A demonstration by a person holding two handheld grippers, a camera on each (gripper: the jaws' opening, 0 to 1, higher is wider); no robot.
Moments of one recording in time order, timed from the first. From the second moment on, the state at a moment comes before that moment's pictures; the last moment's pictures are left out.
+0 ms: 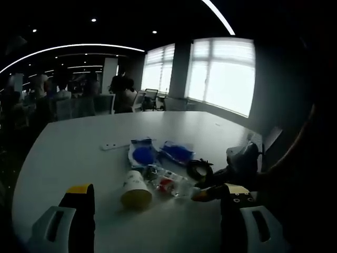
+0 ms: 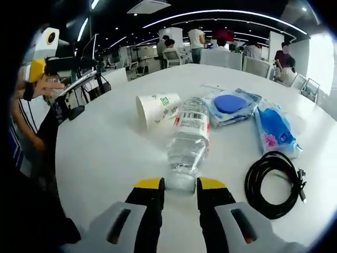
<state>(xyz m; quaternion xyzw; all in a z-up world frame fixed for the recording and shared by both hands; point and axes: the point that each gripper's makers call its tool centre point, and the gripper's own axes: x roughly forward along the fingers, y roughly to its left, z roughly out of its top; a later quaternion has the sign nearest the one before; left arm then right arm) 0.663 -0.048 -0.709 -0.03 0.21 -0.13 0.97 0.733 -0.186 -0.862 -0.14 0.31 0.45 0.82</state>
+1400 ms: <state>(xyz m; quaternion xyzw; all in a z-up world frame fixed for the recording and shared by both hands) 0.668 -0.040 -0.702 -0.01 0.20 -0.15 0.97 0.740 -0.196 -0.840 -0.11 0.31 0.42 0.85</state>
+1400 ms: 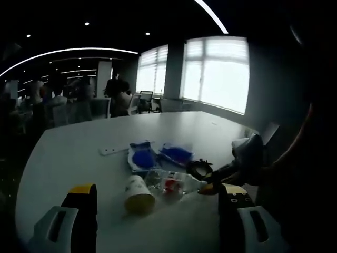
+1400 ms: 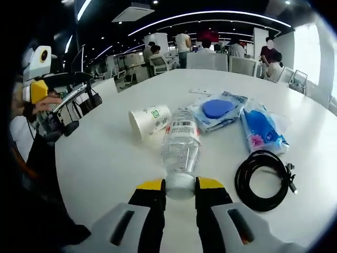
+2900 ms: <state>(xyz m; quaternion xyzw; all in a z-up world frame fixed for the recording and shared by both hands) 0.673 -0.046 -0.700 0.01 0.20 -0.16 0.97 0.775 -0.174 -0.754 -0.10 0.25 0.46 0.85</state>
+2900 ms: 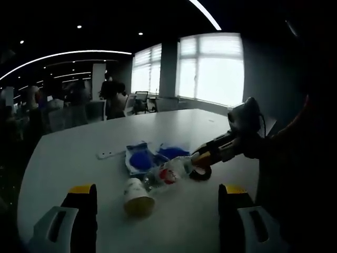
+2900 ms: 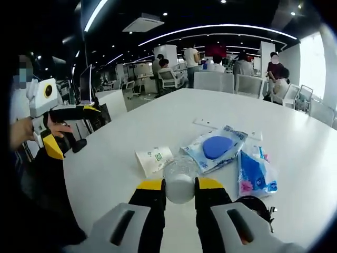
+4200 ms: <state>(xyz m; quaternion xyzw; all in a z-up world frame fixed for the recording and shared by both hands) 0.679 -0.020 -0.701 0.01 0.19 -0.15 0.97 0.827 -0.091 -0.713 -0.17 0.24 0.53 0.80</state>
